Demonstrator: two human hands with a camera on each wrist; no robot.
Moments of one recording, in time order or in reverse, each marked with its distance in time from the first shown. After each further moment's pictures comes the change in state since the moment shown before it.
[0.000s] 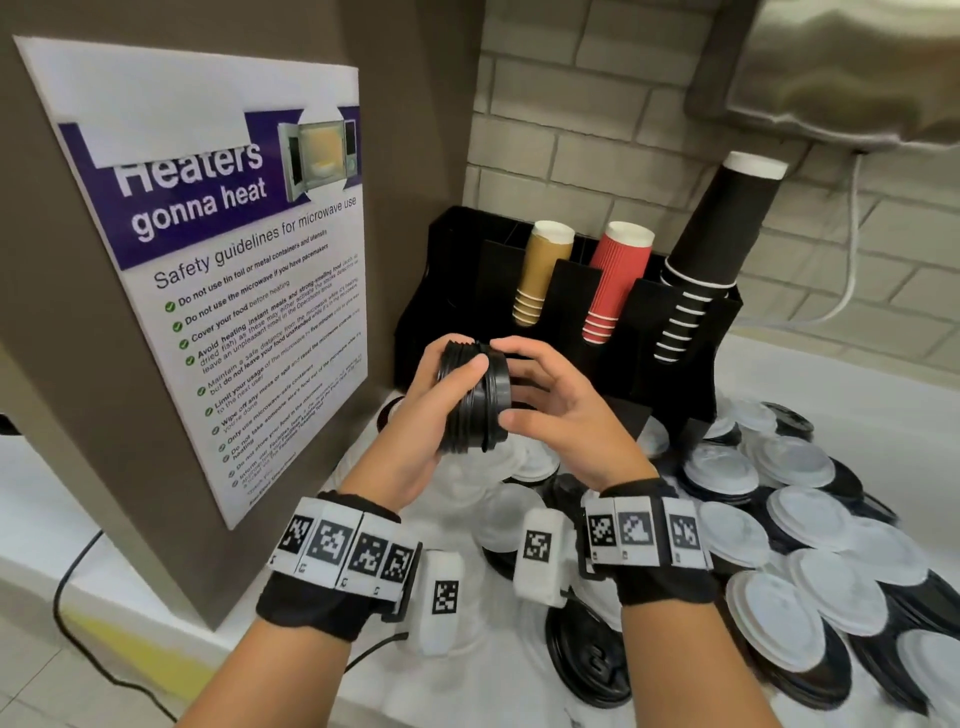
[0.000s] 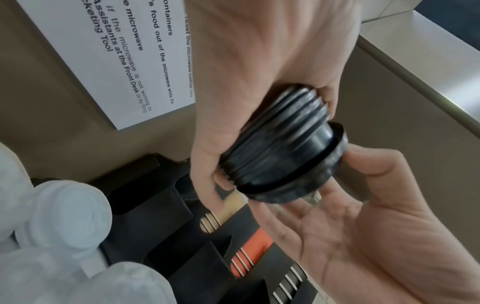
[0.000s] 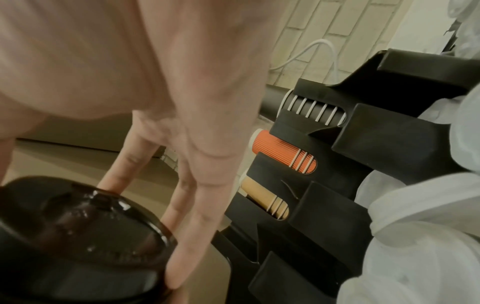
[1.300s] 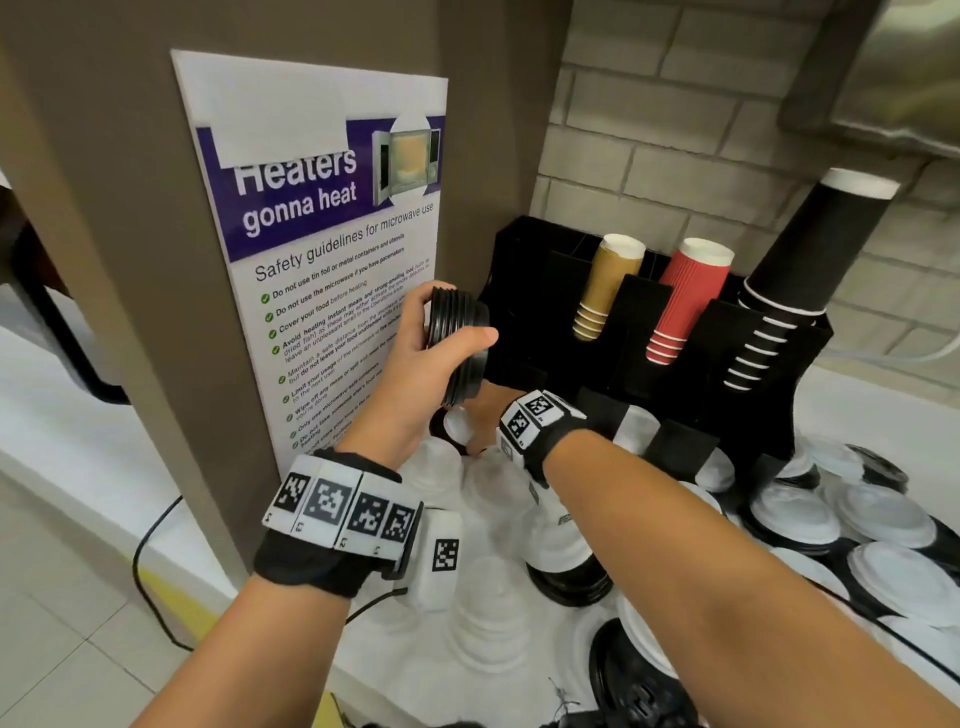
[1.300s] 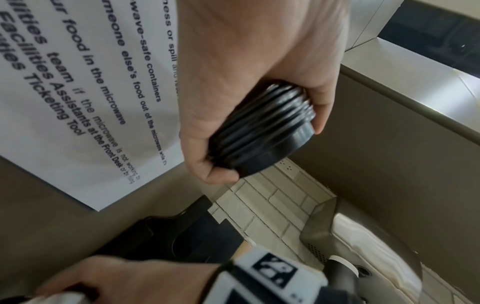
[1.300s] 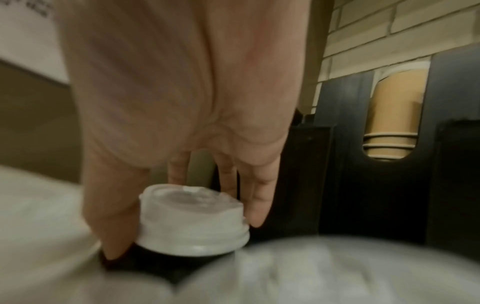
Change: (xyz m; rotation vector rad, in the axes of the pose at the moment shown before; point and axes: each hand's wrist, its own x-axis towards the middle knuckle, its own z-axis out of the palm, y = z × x) left_hand 0.007 0.042 -0.033 0.098 0.246 0.196; right_hand 0.146 0.084 0.069 -1.372 -0.631 0.338
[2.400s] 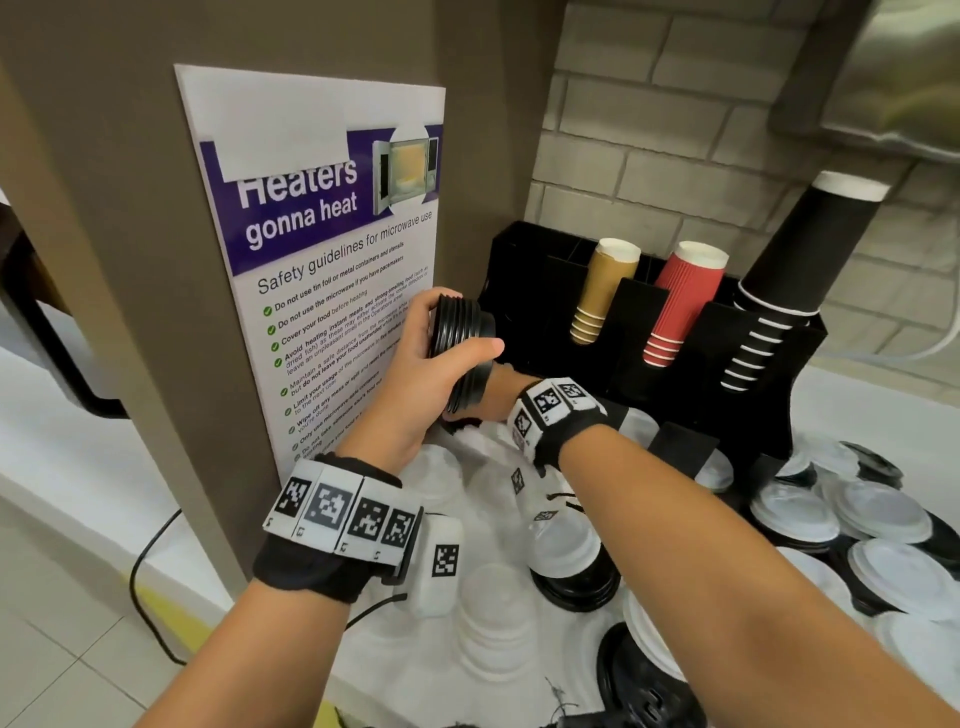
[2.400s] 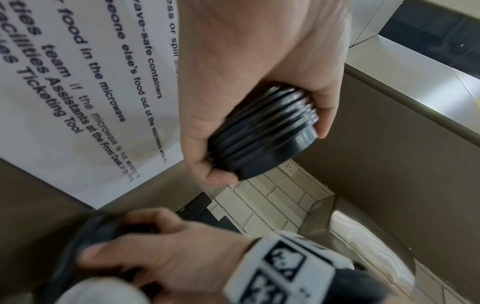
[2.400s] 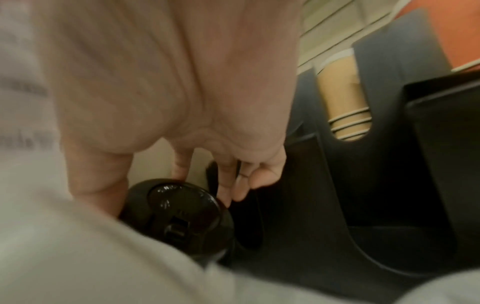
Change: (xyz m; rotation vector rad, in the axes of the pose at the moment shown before) left_hand 0.004 -0.001 -0.003 0.030 -0.057 0.021; right_hand -0.020 0.002 -0.021 0.316 0.228 0.033
